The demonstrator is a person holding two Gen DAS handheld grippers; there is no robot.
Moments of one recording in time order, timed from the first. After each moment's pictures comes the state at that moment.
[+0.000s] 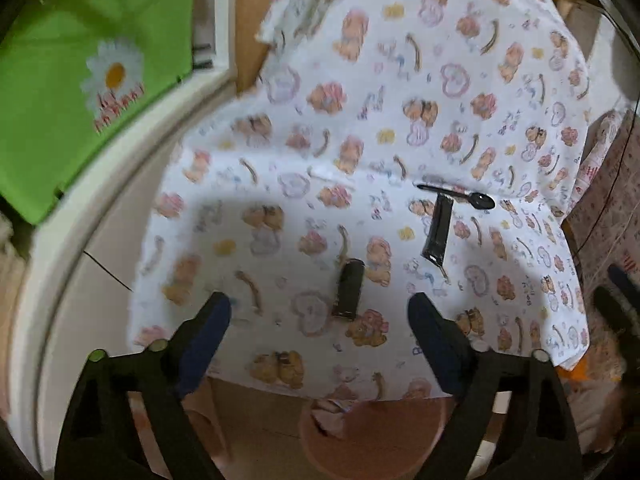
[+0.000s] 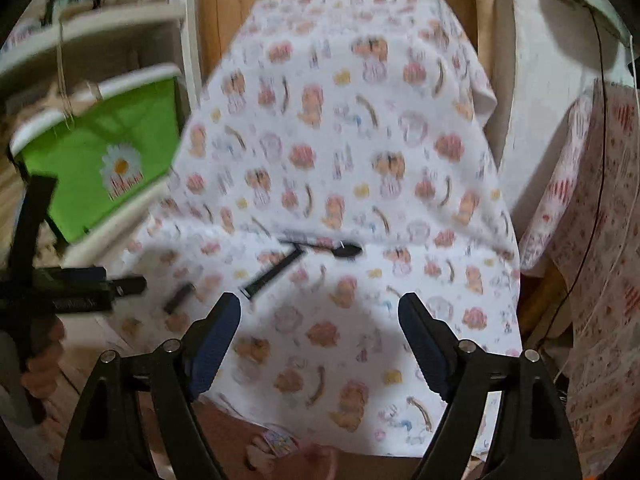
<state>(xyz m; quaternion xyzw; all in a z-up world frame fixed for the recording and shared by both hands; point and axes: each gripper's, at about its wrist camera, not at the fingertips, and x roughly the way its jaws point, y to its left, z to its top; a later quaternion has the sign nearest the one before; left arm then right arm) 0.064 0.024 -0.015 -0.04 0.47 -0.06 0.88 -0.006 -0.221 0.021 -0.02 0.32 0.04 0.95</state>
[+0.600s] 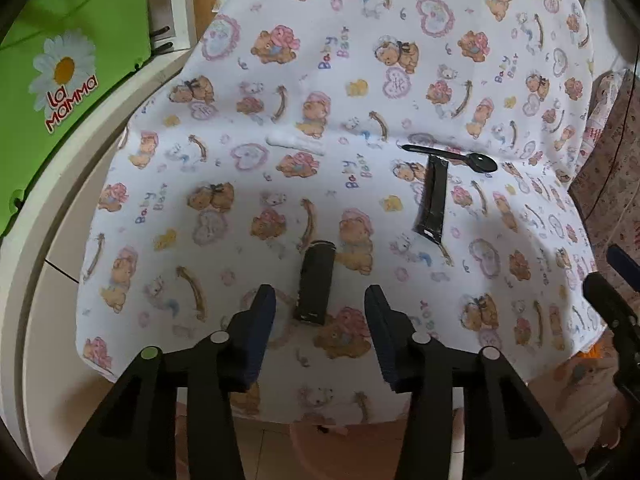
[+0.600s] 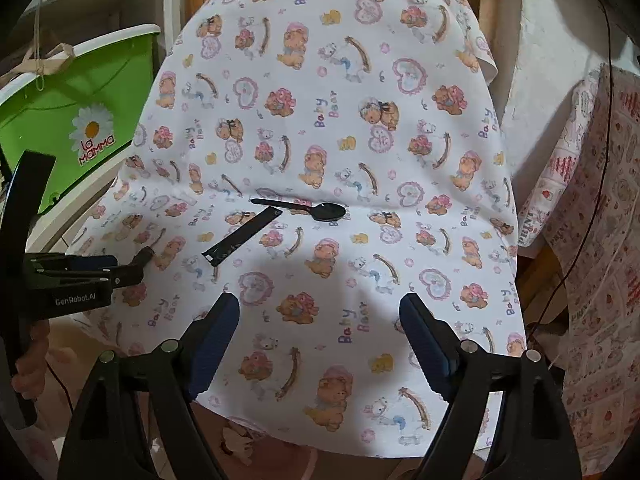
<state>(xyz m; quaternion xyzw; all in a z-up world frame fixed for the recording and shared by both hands) 0.081 -0.006 -0.053 0.00 0.49 -0.08 0.87 0.013 -0.224 -0.012 -0.03 0.36 0.01 0.93</state>
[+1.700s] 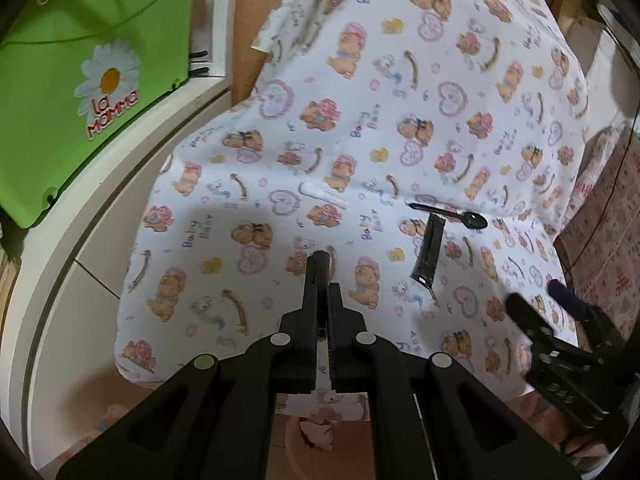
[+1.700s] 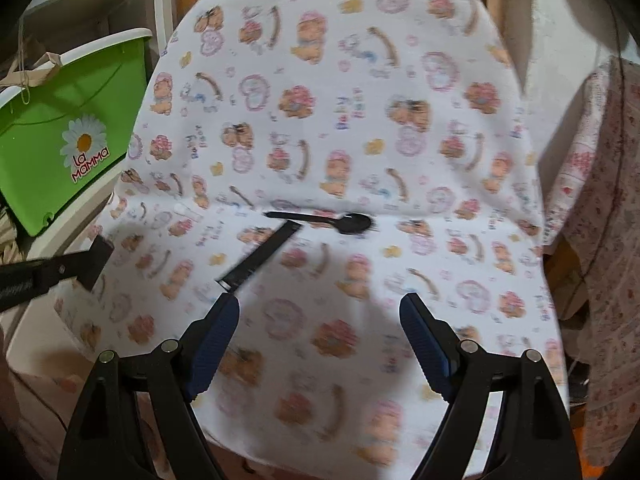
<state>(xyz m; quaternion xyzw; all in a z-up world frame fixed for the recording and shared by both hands) 0.069 0.026 -0.007 -0.06 0.45 -0.06 0.89 0.049 -0.193 -0.025 -0.01 0.36 0.01 0.93</state>
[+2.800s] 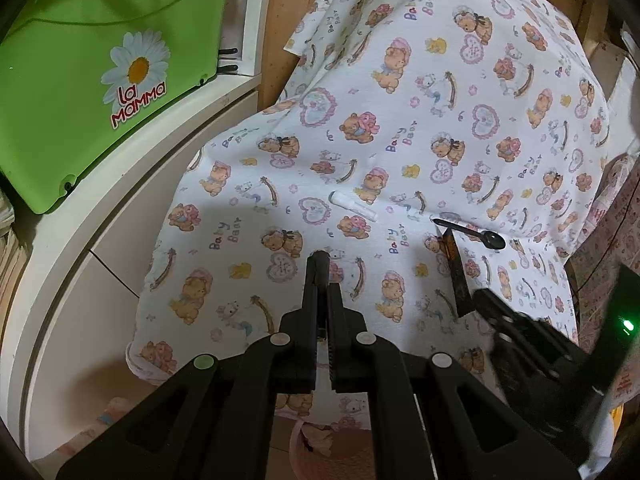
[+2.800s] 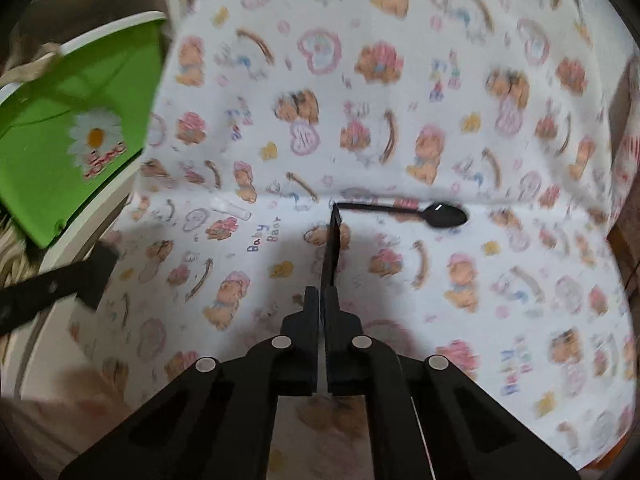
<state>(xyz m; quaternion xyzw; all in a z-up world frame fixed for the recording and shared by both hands) 0.074 0.043 -0.008 -0.08 0.45 -0.03 0.89 0.080 -0.151 -0.052 0.02 0.38 0.05 0.92</state>
